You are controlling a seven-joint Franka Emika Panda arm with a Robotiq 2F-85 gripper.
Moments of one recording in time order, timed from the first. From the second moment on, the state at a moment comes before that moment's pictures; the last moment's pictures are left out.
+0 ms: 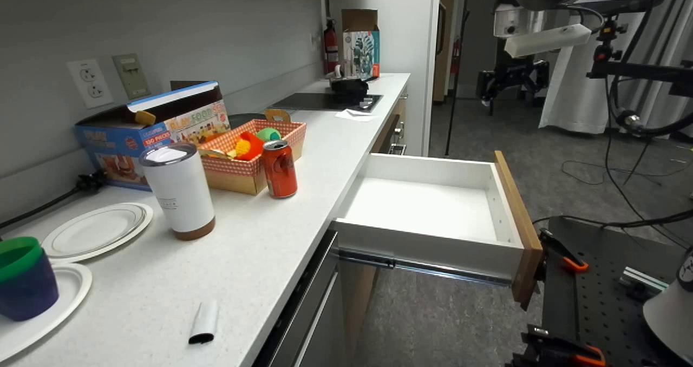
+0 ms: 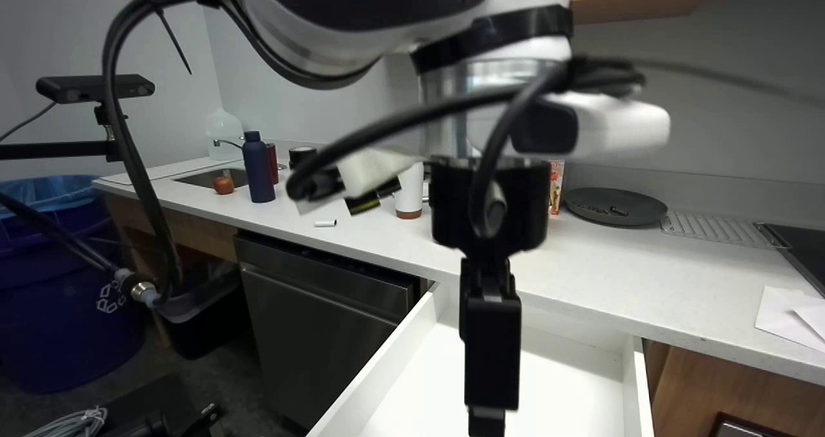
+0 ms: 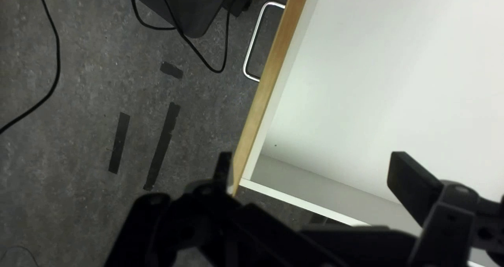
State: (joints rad) arm -0.38 -0.33 -0.18 -2.50 -0.24 2.16 0.53
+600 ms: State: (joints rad) arm -0.40 0.01 -0.30 -2.50 -0.19 2.39 0.53
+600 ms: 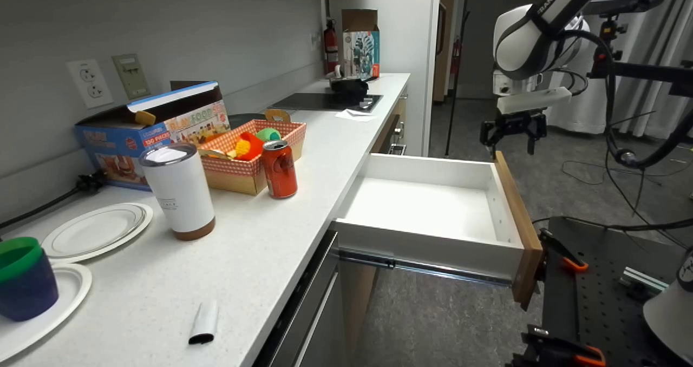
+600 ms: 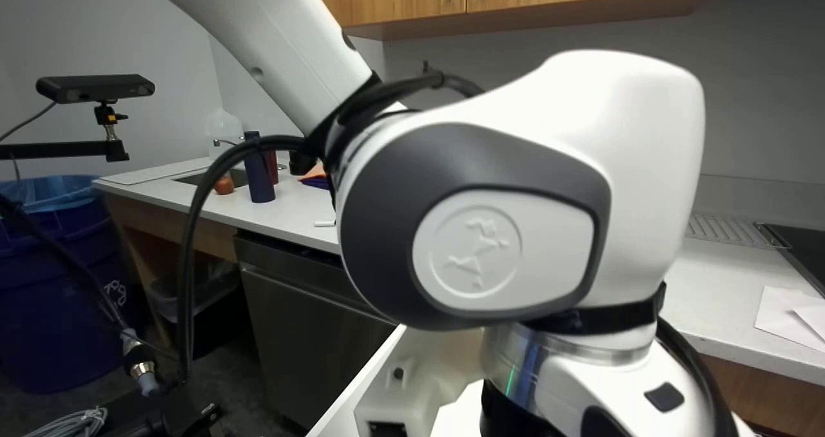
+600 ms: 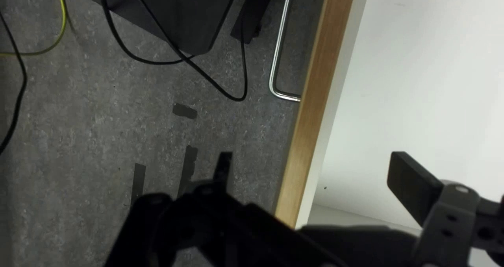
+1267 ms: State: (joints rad) arm -0.40 0.16 -0.38 -2.48 -0.13 2.42 0.53
